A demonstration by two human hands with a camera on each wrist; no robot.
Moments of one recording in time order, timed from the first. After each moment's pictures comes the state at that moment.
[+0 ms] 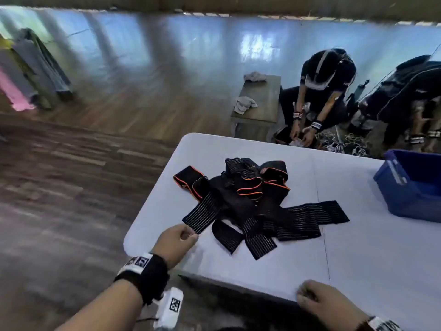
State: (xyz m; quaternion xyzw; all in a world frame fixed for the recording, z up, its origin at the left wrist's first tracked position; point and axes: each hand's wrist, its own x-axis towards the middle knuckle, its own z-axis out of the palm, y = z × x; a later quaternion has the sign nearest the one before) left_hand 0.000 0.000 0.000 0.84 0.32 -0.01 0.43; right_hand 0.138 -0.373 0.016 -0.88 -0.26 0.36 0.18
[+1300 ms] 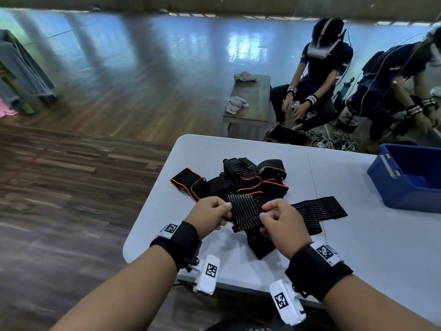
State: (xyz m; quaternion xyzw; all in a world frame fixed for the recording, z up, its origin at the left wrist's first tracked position) left_hand 0.092 -0.026 0.054 0.71 0.26 0.00 0.65; right_hand 0.158 -0.225 0.076 -0.83 -0.14 0.15 0.52
